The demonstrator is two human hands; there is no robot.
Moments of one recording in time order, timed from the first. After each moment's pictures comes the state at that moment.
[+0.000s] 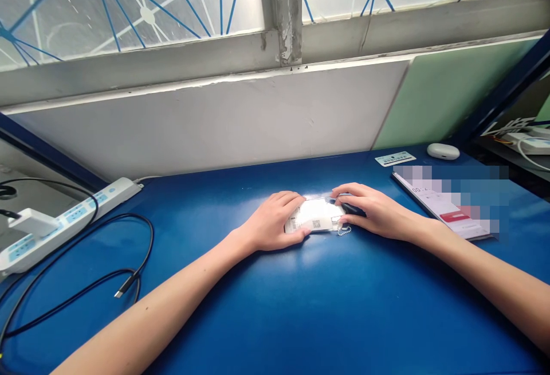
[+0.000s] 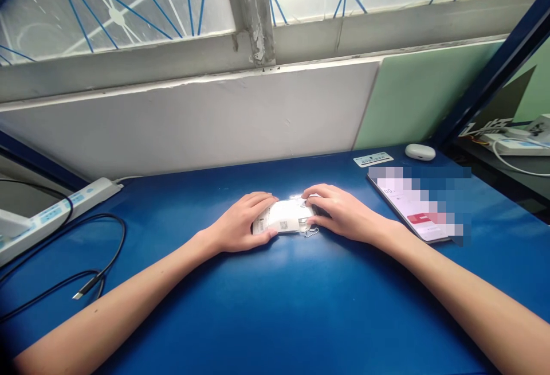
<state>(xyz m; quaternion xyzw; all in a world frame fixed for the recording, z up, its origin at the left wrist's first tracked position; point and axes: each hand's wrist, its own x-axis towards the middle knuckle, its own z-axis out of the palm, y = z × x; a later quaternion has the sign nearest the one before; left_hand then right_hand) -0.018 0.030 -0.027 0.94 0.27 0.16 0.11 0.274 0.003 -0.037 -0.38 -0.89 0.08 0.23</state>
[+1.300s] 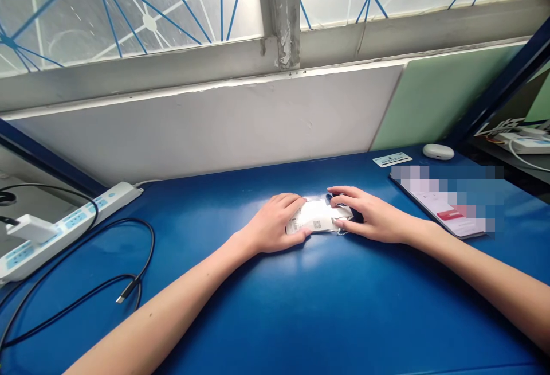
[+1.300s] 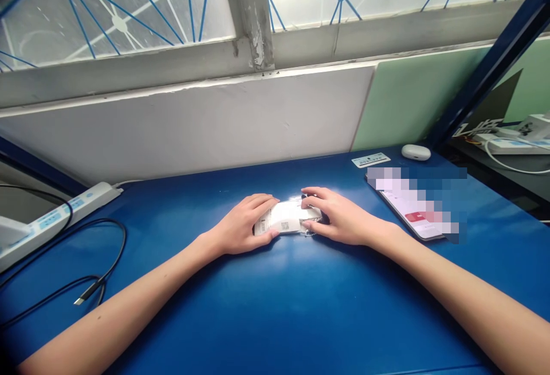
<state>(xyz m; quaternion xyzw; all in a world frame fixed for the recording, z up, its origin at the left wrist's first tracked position) -0.019 0.029 -0.027 0.94 0.27 0.16 0.11 0.266 -0.006 -0.033 -0.45 -0.86 0.15 0.19</state>
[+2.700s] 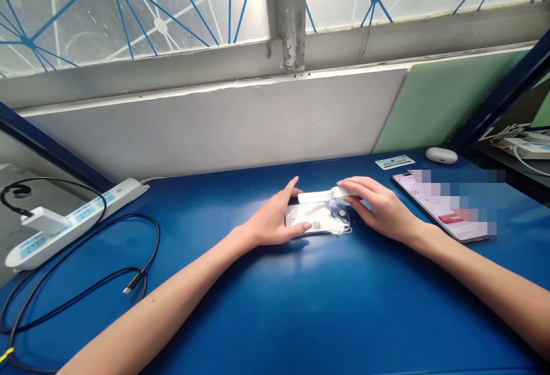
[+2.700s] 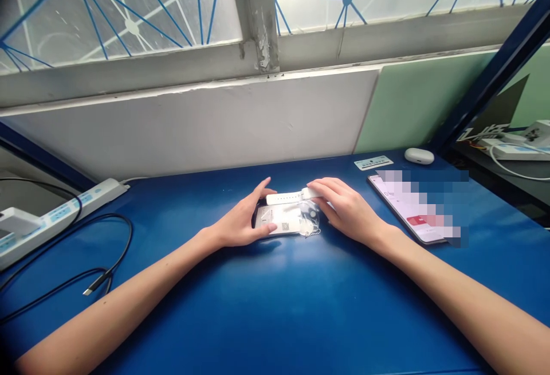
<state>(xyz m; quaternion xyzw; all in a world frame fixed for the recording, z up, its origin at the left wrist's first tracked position) -0.023 0.033 -0.025 0.90 0.32 0.21 0.23 0.266 -0.002 -0.036 -0.41 -0.84 -0.04 0.35</state>
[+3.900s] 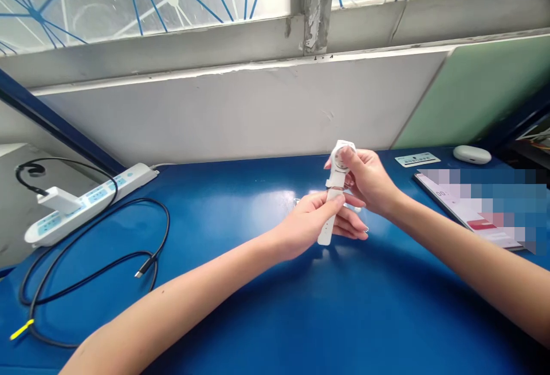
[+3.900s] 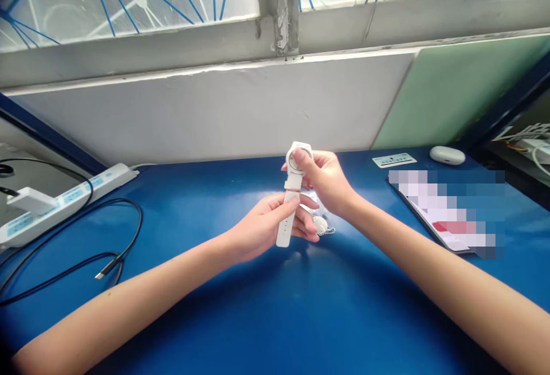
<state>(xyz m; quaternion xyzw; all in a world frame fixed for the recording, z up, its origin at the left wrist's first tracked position) 0.024 -0.012 0.006 0.47 0.23 0.30 0.79 0.183 0.026 0.016 -0.35 -0.56 0.50 0.56</state>
